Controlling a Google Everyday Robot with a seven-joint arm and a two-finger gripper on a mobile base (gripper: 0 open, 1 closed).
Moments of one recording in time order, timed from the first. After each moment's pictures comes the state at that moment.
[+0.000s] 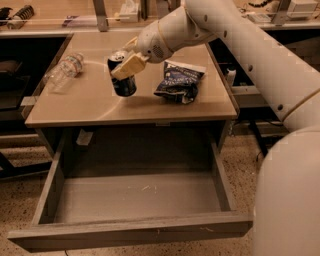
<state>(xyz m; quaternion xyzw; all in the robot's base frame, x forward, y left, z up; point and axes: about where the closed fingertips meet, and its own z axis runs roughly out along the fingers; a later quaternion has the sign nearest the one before) 0.666 0.101 0.926 -0.63 0.60 0.30 0.39</state>
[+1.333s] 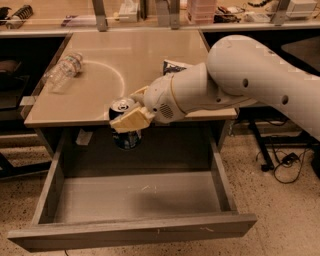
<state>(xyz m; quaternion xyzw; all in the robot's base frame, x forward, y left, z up) 0.506 0.073 0.891 -0.53 0.68 0.31 0.39</state>
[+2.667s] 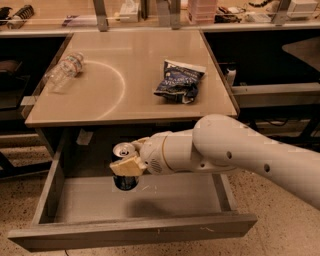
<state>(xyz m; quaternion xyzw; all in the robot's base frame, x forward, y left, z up) 0.467 0.084 0.779 -0.44 0.75 0.31 0.38</state>
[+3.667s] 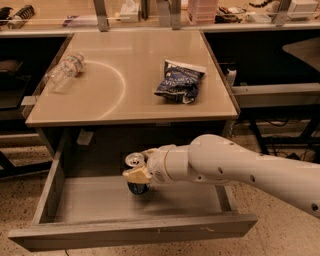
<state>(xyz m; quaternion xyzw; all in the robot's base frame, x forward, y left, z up) 0.490 0.063 0.705 -0.43 0.78 0.26 0.38</state>
